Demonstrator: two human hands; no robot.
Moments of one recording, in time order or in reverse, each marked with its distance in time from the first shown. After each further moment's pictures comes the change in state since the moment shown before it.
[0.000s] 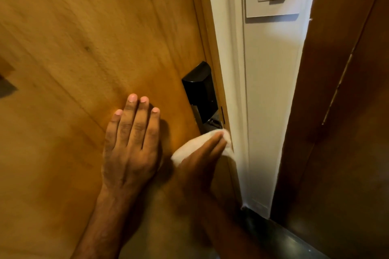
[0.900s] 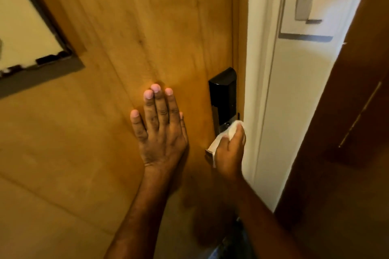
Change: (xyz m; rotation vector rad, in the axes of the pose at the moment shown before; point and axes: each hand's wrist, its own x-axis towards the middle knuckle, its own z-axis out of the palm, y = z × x) left_hand -0.007 0.036 0.043 0.343 0.004 -0.364; right_hand 0.000 0.043 -0.006 -0.133 -0.531 -0.199
